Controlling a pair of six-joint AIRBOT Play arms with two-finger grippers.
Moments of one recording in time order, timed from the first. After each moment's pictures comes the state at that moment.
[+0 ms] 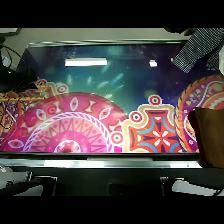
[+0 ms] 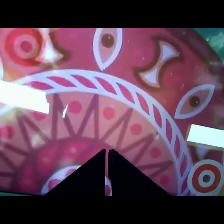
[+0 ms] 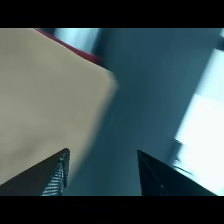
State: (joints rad) left arm -0.05 -1.34 1.81 1.47 -1.65 -1.88; right arm -0.63 -1.48 1.43 -2.14 1.68 1.97
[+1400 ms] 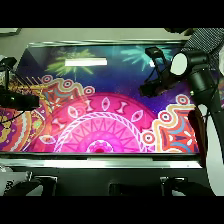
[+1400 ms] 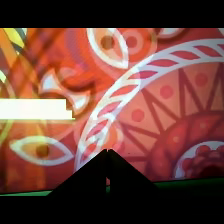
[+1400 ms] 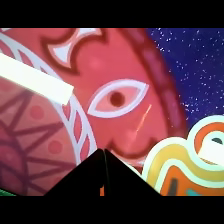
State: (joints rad) left arm -0.05 -1.07 1.38 1.47 -1.51 -1.60; right arm 0.29 -1.40 1.66 -1.48 1.46 1.51
